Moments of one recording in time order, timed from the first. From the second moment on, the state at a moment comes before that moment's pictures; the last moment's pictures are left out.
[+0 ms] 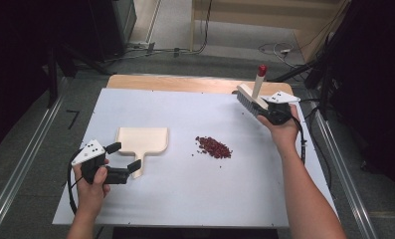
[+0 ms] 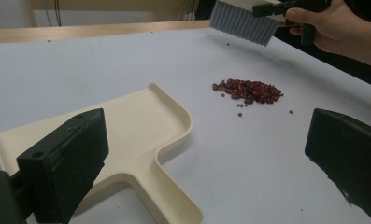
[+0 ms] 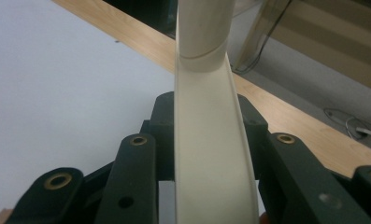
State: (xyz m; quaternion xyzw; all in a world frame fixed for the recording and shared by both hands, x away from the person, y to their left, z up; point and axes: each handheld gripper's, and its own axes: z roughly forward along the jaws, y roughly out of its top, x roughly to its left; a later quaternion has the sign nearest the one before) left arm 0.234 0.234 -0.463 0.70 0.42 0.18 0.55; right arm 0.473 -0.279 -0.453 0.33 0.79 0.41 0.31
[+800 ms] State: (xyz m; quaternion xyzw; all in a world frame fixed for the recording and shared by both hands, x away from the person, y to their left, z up) left arm 0.234 0.232 -0.462 0.70 0.42 0.18 0.55; right arm 0.409 -0.244 -0.460 0.21 0.84 0.44 0.22
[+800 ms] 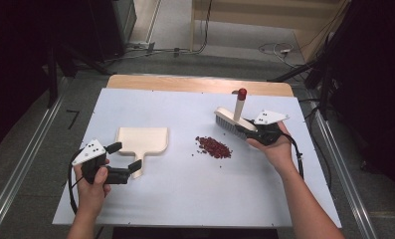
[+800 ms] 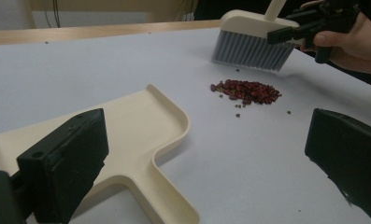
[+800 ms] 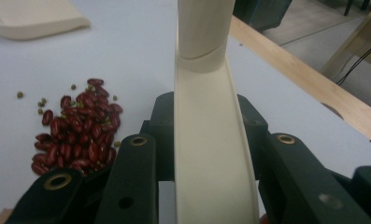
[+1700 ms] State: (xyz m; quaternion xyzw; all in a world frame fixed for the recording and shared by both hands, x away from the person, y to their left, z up) left arm 0.233 0.231 -0.461 0.70 0.42 0.18 0.55; right arm 0.379 -0.197 -0.445 0.19 0.84 0.46 0.21
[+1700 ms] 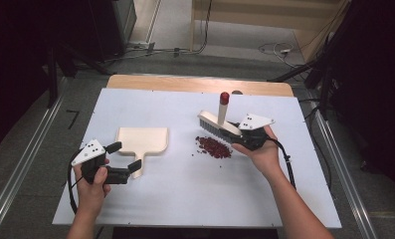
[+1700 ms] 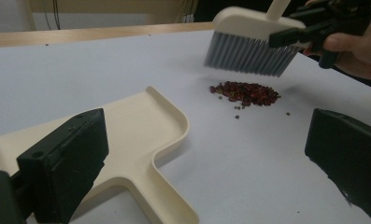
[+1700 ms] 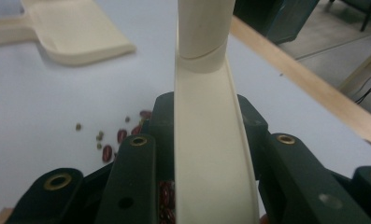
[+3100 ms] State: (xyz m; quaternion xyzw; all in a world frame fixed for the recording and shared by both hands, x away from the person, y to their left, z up) left arm 0.233 0.231 -0.461 0.70 0.42 0.18 0.55; right arm 0.337 -0.200 -0.448 0.25 0.82 0.50 0.10
